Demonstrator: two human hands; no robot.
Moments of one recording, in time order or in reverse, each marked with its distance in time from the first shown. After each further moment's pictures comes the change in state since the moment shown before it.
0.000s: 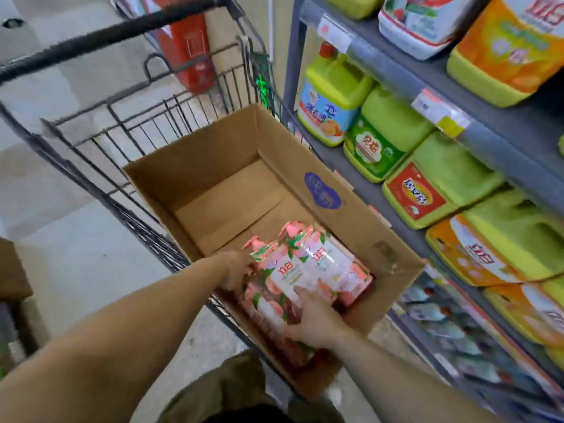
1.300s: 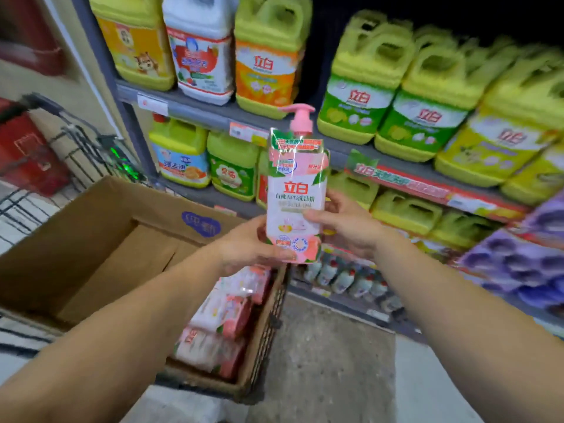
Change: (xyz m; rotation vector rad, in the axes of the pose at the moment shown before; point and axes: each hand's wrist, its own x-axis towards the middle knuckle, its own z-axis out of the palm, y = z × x) left_hand -0.074 0.220 -0.066 -0.993 -0.007 0.820; right_hand -0.199 0.091 -0.154 1.085 0.681 -0.218
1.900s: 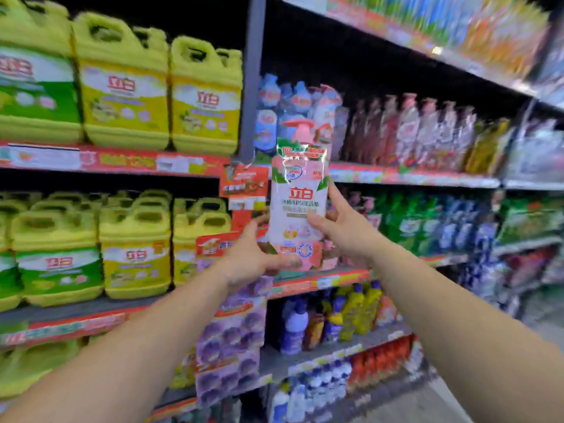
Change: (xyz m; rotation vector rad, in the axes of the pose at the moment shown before) left_hand 0.125 0.209 0.561 0.247 -0.357 0.539; right_hand -0.404 -0.059 -0.434 -0.241 0.807 -0.461
